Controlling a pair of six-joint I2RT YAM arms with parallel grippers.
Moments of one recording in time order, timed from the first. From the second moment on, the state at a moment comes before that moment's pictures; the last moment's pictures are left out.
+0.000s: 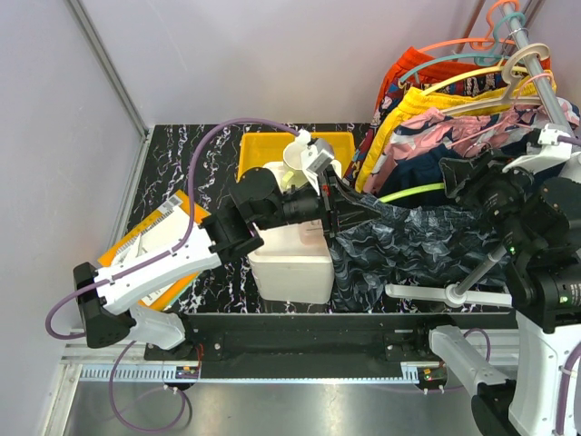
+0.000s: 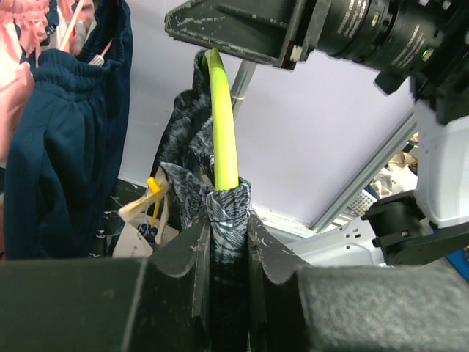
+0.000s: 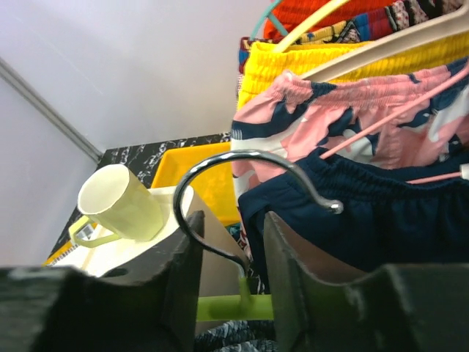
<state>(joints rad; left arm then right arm) -1.07 1.35 1.37 0.18 0.38 -0.46 0.11 0.85 1.64 -0.83 -0.04 0.33</state>
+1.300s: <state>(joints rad) -1.08 1.37 1.62 -0.13 0.19 -0.46 0.11 0.68 1.43 -0.58 -0.12 0.18</state>
